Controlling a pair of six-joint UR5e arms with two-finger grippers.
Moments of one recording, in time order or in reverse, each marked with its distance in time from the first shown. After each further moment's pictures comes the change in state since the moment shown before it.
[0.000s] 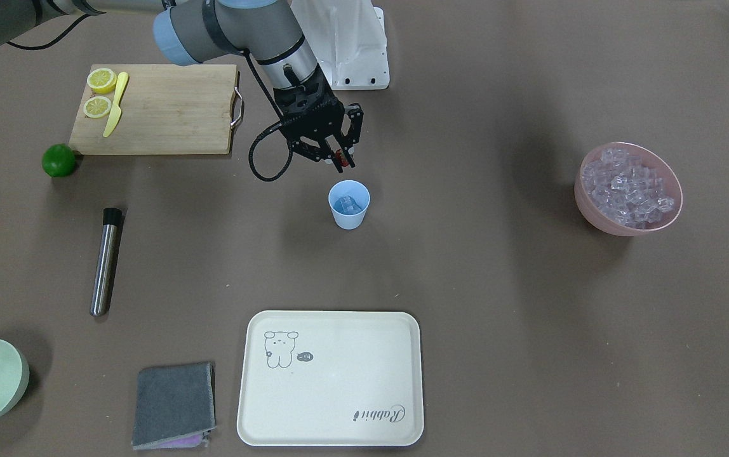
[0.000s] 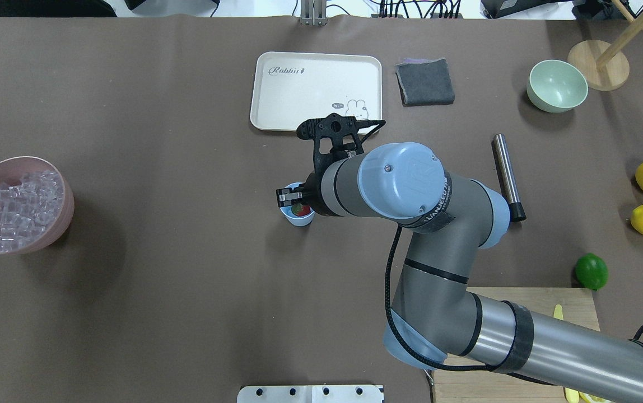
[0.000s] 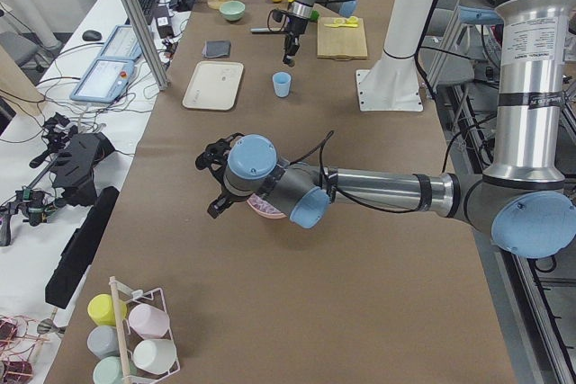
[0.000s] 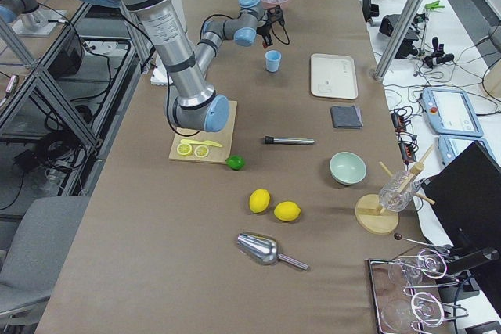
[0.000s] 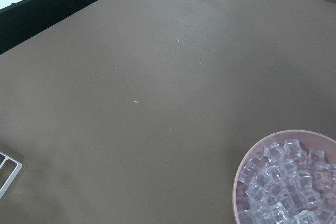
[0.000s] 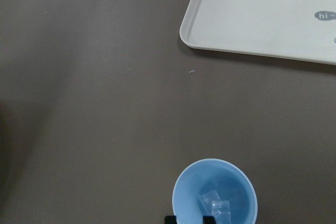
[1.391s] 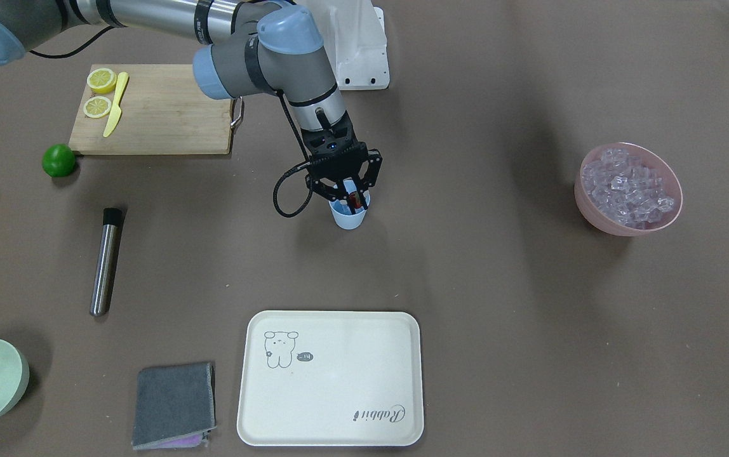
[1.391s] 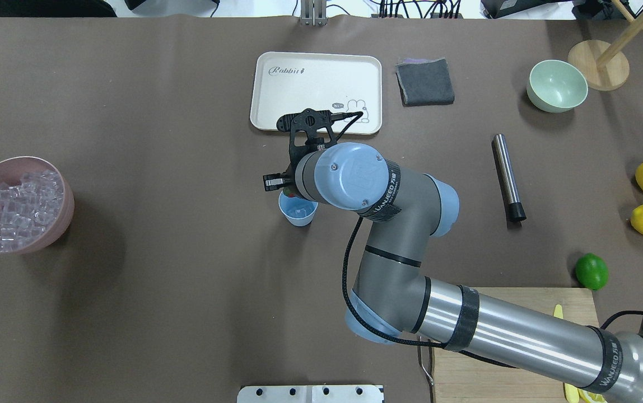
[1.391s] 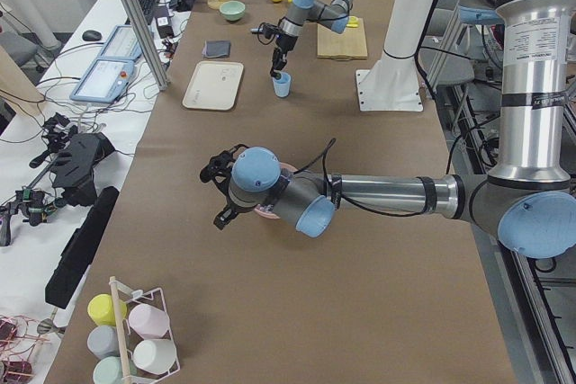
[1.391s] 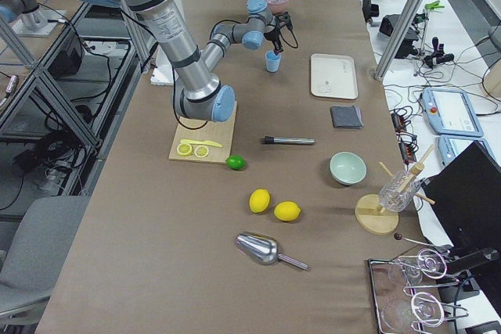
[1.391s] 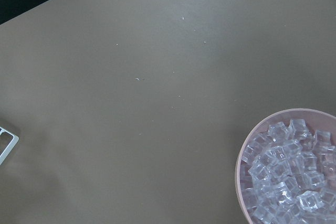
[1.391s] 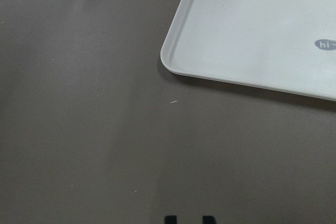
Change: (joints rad) left arm 0.003 0.023 0.022 0.003 0.004 0.001; right arm 0.001 0.095 -0.236 0.088 -0.097 -0.032
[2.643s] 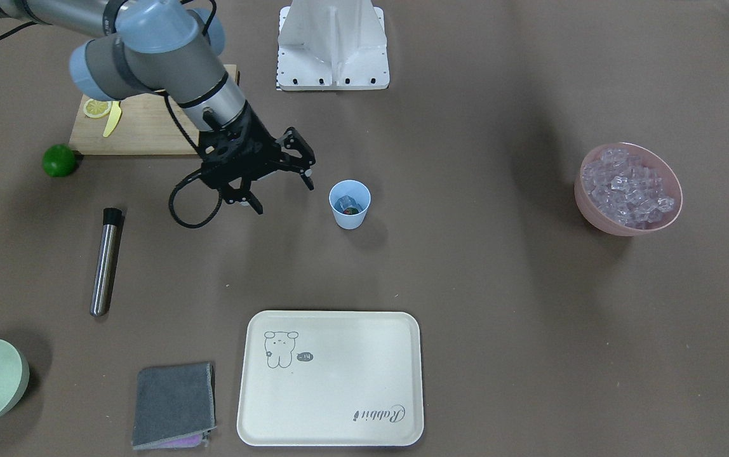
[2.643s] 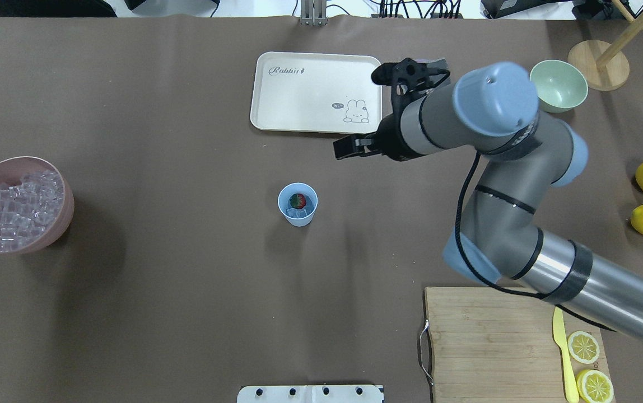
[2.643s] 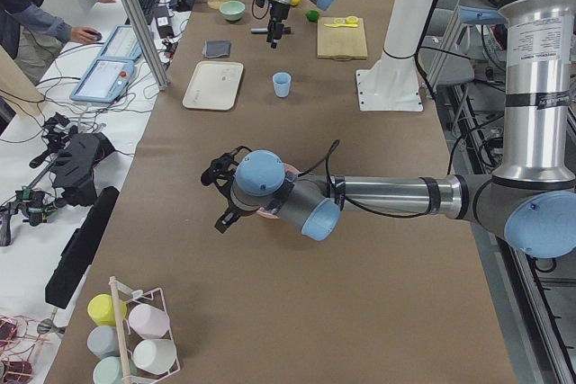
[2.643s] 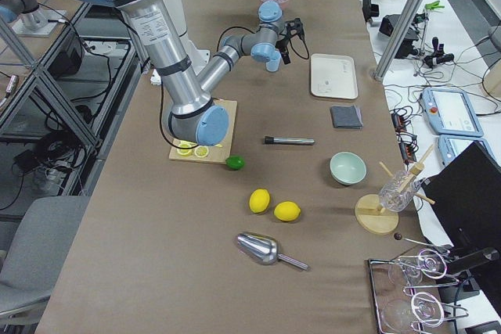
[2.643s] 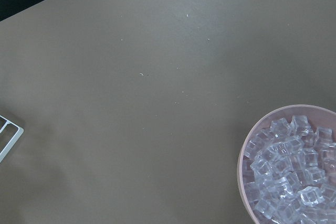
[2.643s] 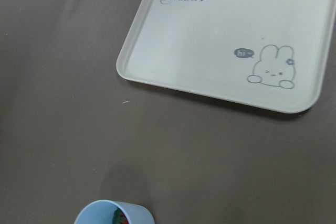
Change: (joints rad) left arm -0.039 0.010 -0.009 -0.002 -0.006 0.001; right arm 0.244 -0.223 0.232 -0.003 0.383 -0.038
